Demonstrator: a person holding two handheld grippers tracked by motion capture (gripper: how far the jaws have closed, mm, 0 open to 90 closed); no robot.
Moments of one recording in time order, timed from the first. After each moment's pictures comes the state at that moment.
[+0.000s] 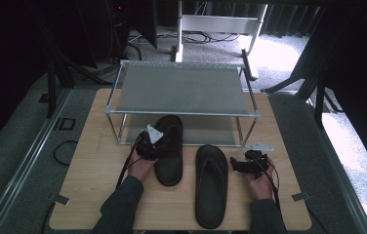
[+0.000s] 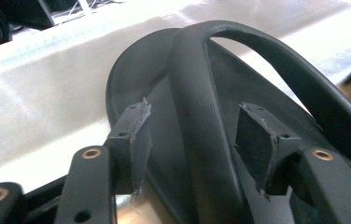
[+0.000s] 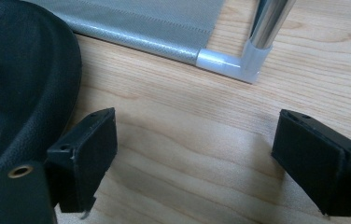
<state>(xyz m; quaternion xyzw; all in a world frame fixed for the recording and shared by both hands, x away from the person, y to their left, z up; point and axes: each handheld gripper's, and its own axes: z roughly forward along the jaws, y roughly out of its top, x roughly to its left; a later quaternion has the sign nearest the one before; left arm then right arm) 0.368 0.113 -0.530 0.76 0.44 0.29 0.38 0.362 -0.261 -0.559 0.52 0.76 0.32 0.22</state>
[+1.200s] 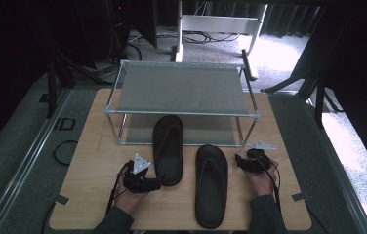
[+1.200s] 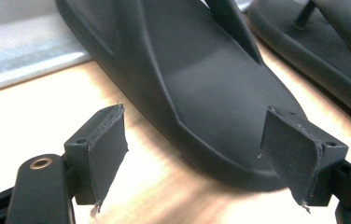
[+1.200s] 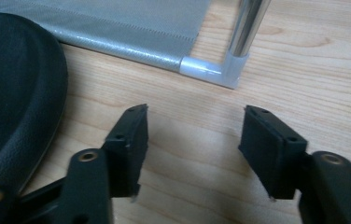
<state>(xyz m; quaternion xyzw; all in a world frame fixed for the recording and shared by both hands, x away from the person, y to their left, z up) 0.273 0.134 -0.540 0.77 0.45 0.18 0.40 0.365 -0.266 -0.554 0.53 0.75 0.32 0.23</state>
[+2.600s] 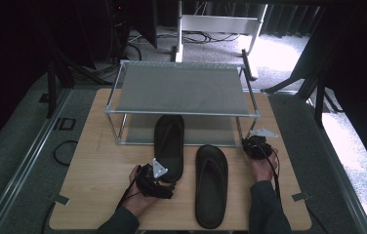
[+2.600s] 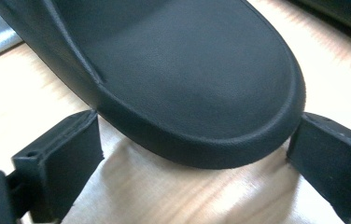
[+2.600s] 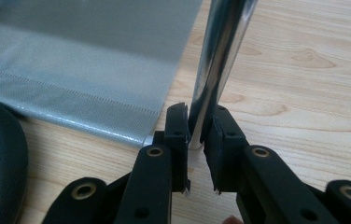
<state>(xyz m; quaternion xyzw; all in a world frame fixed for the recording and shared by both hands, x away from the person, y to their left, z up) 0.283 0.099 -0.560 0.83 0.41 0.19 0.32 0.399 -0.268 -0.534 0.53 0.73 0.33 0.27</state>
